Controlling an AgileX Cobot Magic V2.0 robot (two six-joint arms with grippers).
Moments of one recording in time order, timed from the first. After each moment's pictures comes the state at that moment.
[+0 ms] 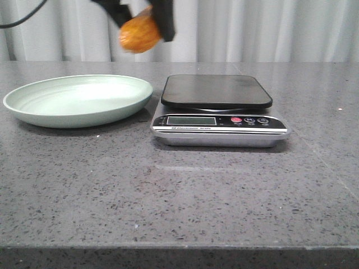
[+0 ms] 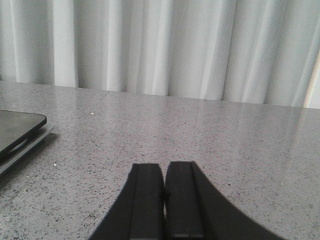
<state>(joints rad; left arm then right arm) -0.55 1.82 -1.77 0.11 1.04 -0.39 -0.02 -0.01 0.03 0.03 -0.03 -0.05</state>
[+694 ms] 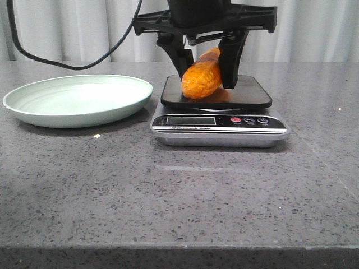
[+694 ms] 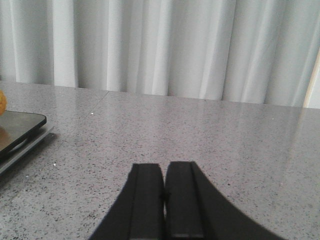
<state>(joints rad) -0.68 2.02 -1.92 0.10 1.12 -0.41 -0.02 -0.01 0.03 0.03 -0.03 -0.05</state>
